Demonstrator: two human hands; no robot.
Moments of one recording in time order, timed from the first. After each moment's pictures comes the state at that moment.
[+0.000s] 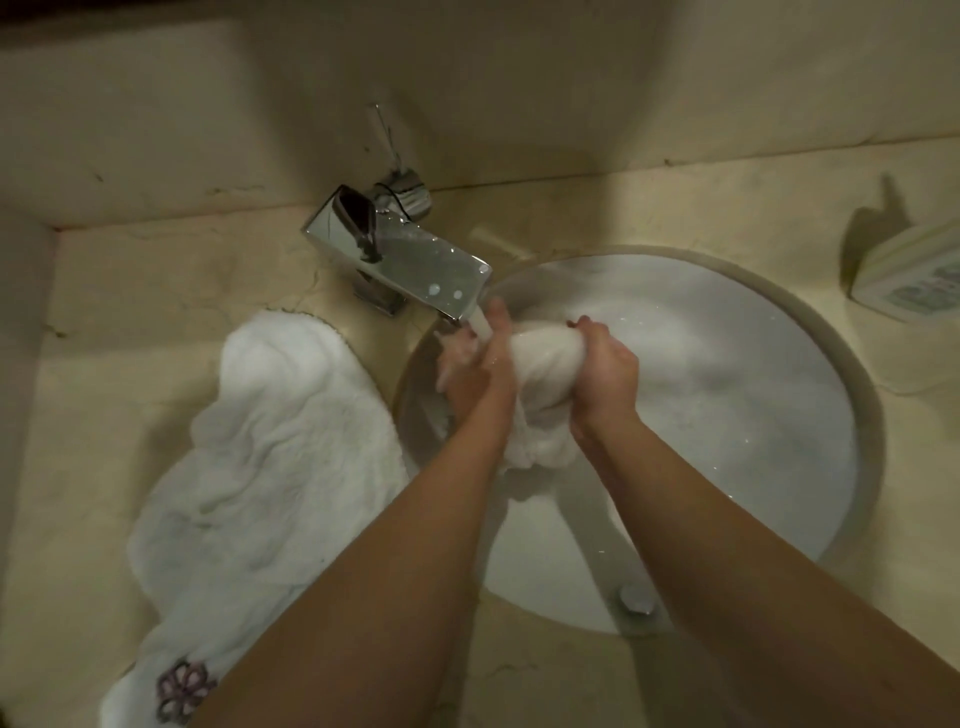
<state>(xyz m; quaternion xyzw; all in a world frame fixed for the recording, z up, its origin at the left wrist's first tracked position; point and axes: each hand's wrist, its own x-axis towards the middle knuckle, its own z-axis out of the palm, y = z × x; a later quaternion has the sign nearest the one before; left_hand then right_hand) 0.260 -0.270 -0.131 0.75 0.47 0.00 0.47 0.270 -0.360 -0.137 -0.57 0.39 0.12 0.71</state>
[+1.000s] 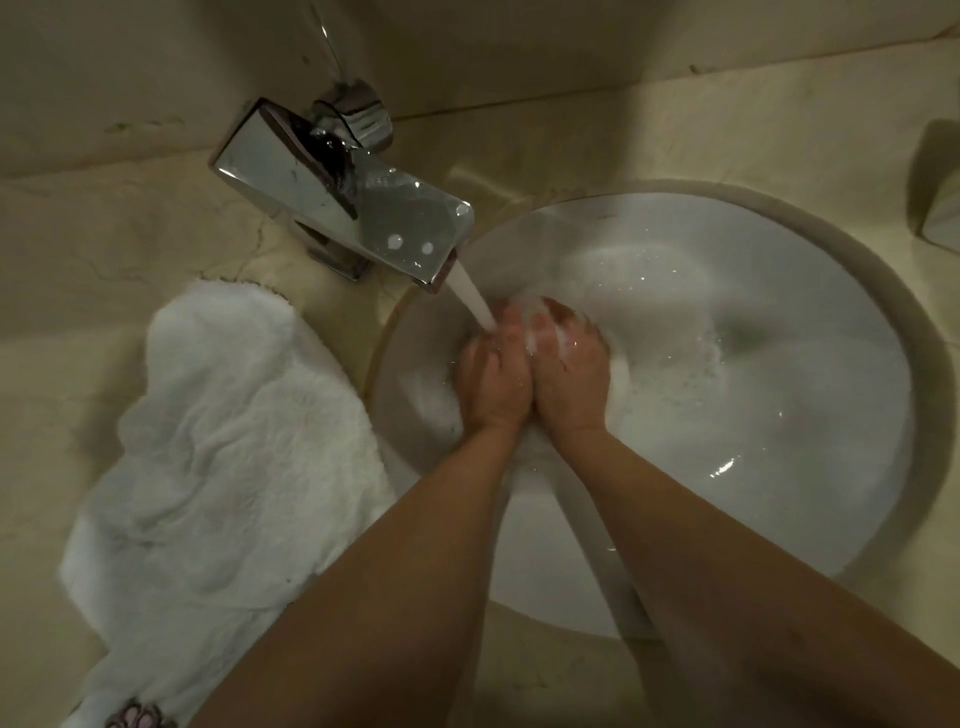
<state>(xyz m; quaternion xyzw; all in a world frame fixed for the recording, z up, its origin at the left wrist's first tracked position) 0.238 -0.282 -0.203 0.79 0.33 -0.02 0.51 0.249 -0.356 -0.222 -0.91 0.02 0.02 0.42</state>
